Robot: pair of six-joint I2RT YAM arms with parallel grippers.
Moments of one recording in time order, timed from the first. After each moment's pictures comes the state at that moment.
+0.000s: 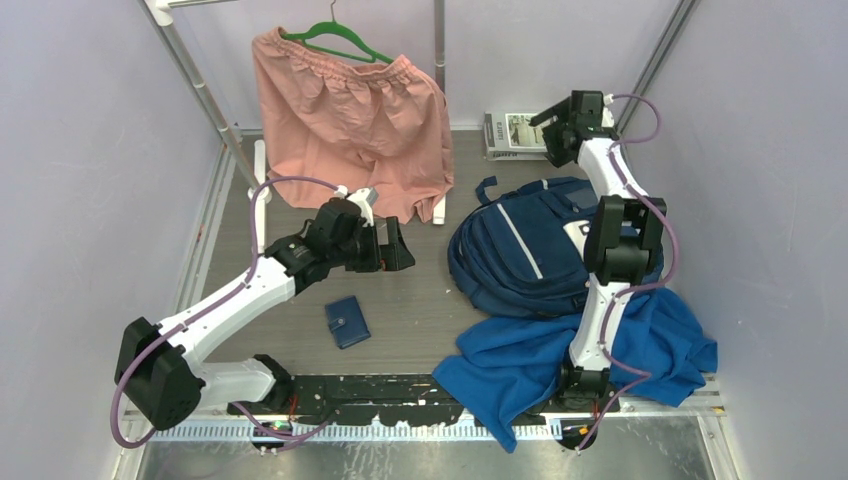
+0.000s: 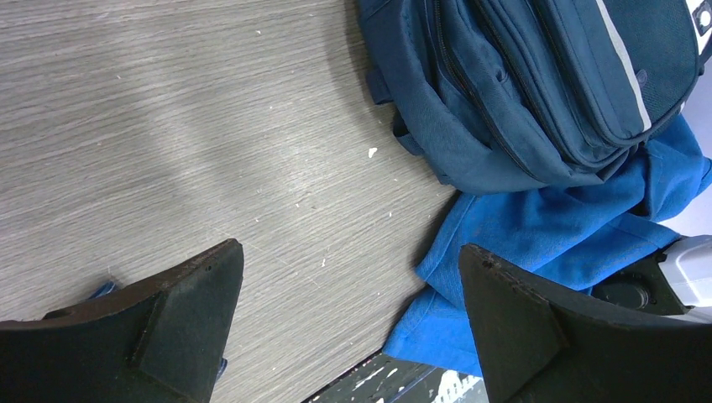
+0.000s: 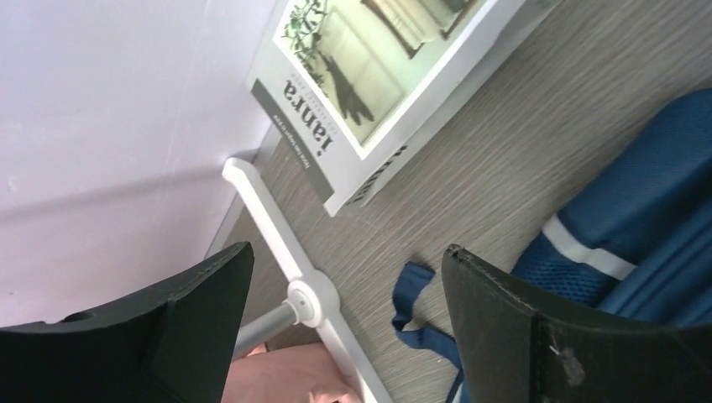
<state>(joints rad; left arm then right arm) -0.66 1.21 0.93 -0.41 0.13 -0.63 -0.07 2.07 1.78 -0.38 -0.03 0.99</state>
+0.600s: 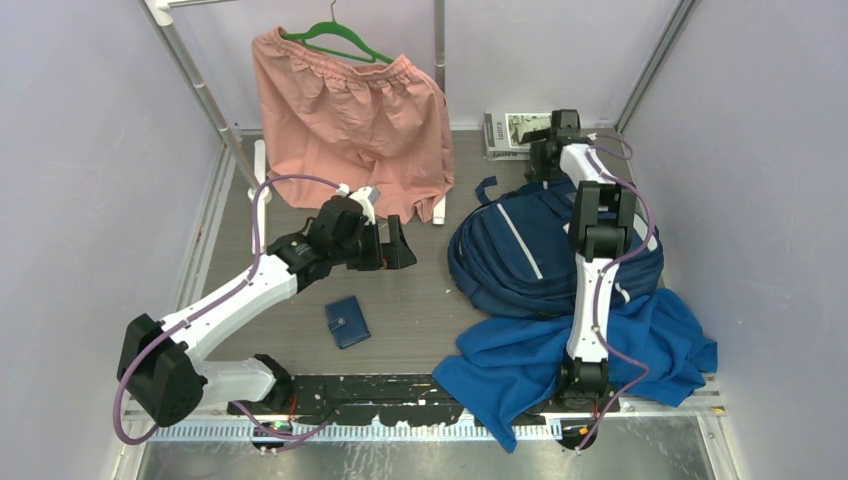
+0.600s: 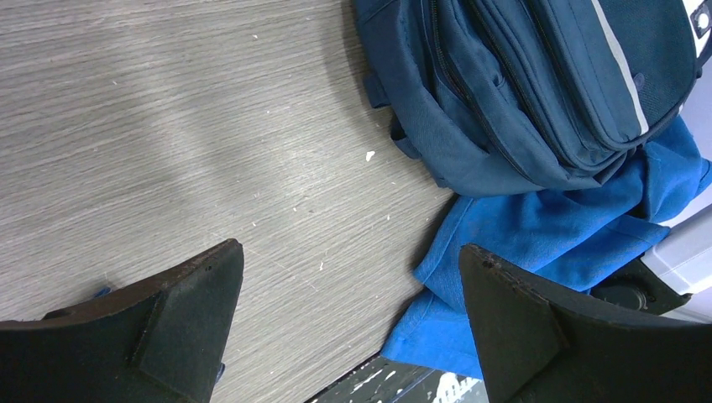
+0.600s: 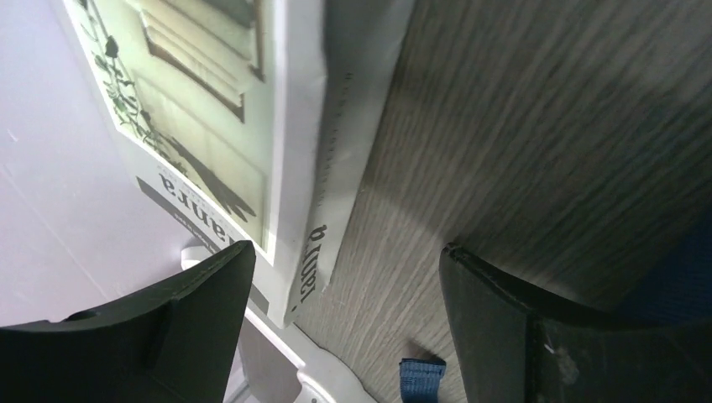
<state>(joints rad) -0.66 1.23 0.95 -0.41 0.14 -0.63 -0.05 2.39 1.98 -0.44 -0.04 1.31</state>
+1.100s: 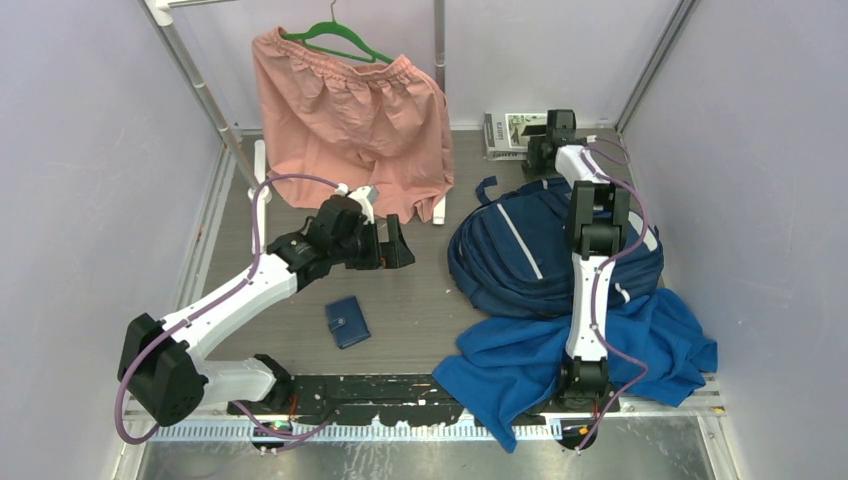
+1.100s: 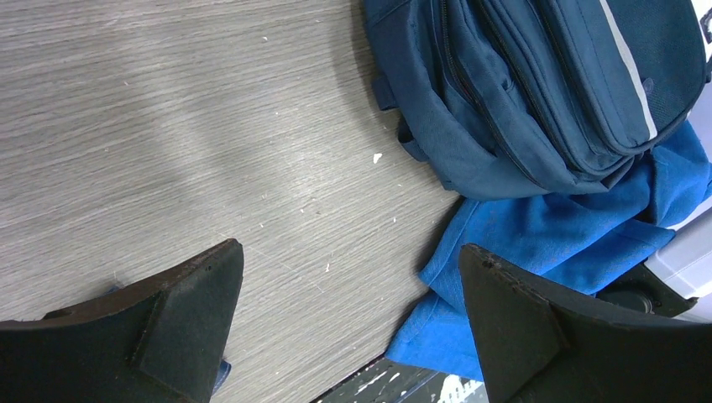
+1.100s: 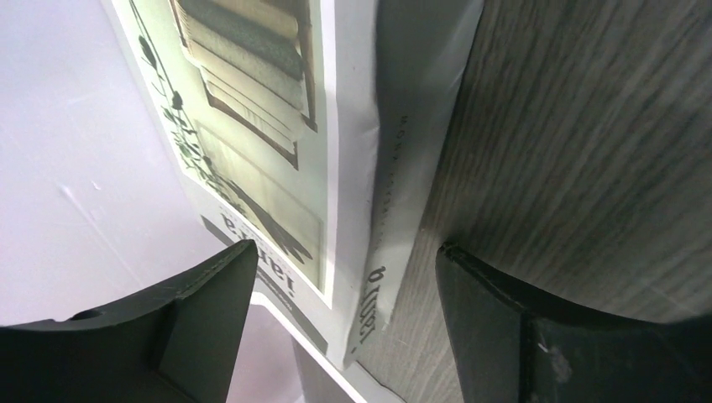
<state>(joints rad) -0.65 1.23 0.95 -0.41 0.13 -0.63 -0.03 2.46 2.03 -0.37 0.01 1.48</state>
